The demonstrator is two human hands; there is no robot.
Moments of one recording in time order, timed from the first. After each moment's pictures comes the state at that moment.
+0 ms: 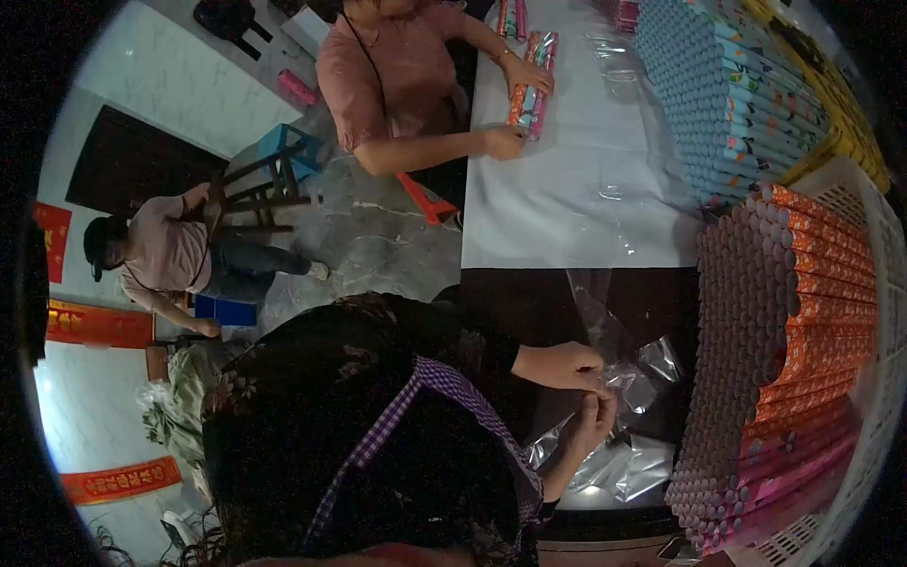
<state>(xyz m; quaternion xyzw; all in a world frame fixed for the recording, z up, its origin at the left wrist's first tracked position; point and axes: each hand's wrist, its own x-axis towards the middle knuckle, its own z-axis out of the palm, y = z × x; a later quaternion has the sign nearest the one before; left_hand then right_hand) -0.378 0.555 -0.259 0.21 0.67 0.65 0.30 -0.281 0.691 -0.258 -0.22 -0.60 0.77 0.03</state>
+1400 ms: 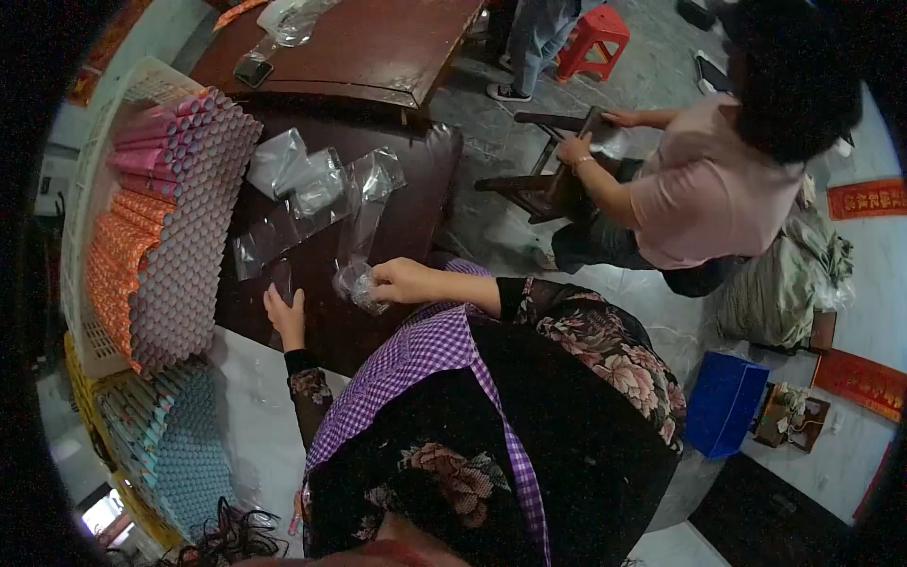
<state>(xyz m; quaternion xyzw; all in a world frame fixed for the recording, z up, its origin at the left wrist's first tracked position) -0.437 0.598 -0.375 0.72 0.65 0.18 0.17 -0.132 0.478 -0.301 -0.49 -0.61 0.52 0.35</state>
